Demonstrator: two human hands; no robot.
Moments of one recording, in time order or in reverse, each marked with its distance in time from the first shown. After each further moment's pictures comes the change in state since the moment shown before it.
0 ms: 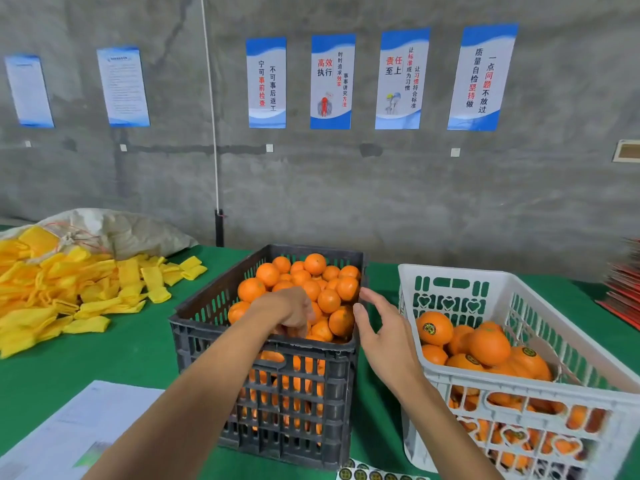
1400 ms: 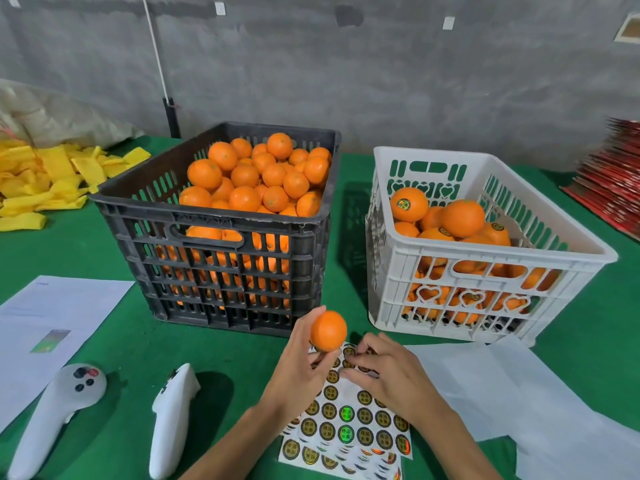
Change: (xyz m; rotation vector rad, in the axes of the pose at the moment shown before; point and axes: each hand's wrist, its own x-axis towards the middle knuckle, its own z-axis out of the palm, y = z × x) left_hand -0.071 -0.003 0.328 -1.013 0.241 0.392; right_hand -0.199 0.131 -0.024 -0.408 -0.564 -0.109
